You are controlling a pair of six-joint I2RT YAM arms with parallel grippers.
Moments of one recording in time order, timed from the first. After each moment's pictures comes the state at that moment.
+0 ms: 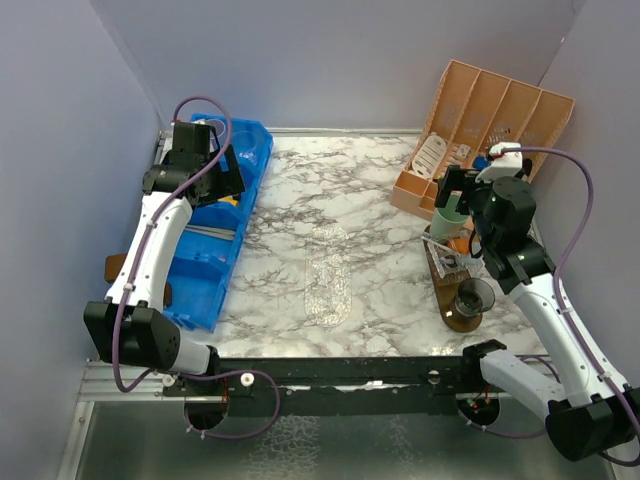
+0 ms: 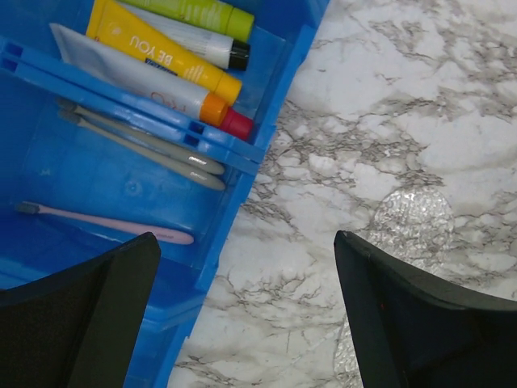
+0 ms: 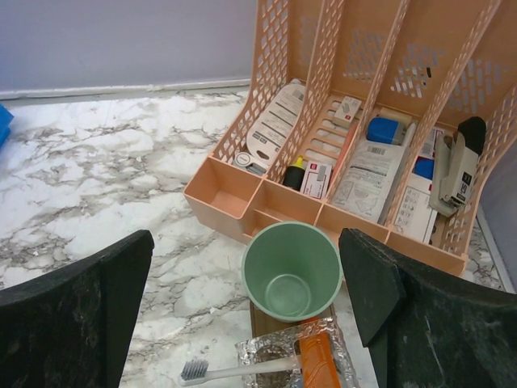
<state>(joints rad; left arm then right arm) -0.14 1.42 1.49 -0.87 -0.10 -0.37 0.27 0.93 0.94 -0.18 0.29 0.10</state>
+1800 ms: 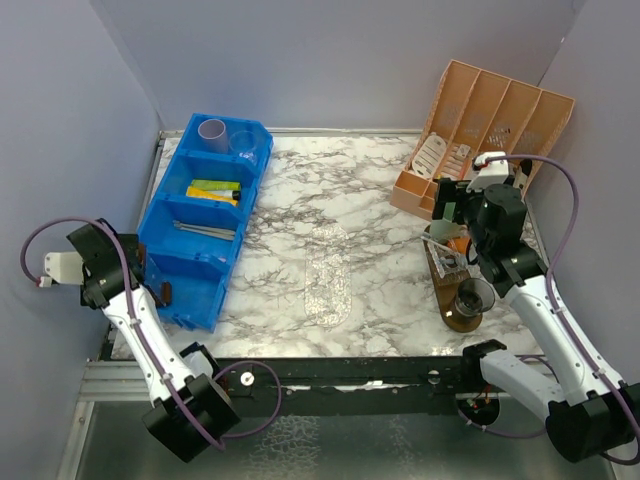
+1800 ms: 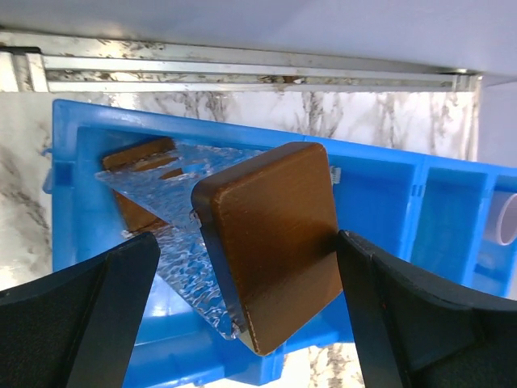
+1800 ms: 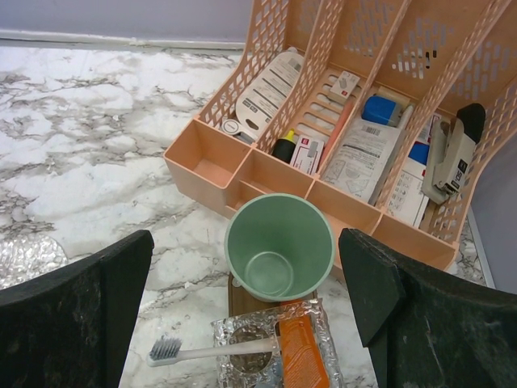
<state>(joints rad) 0.65 0.91 0.92 -0.80 -0.18 -0.97 0.27 0.92 0.86 -0.17 0.27 0.01</state>
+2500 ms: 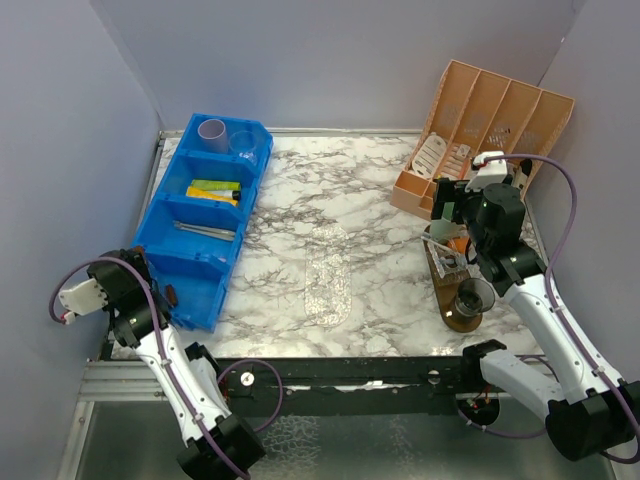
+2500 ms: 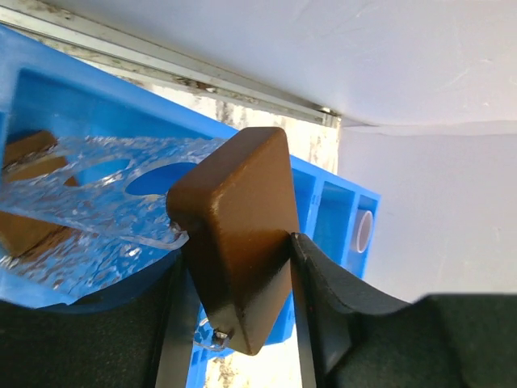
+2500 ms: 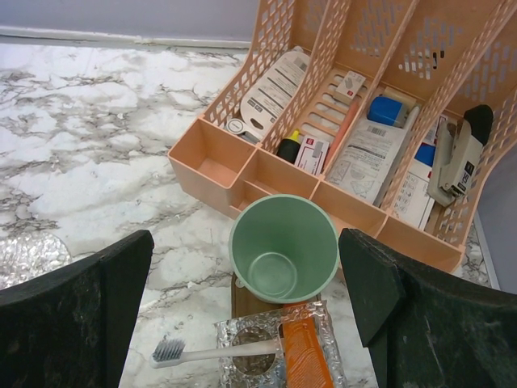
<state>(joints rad) 0.66 0.59 0.59 -0.53 -0.14 -1.32 0.27 0.94 0.86 -0.16 0.26 0.01</state>
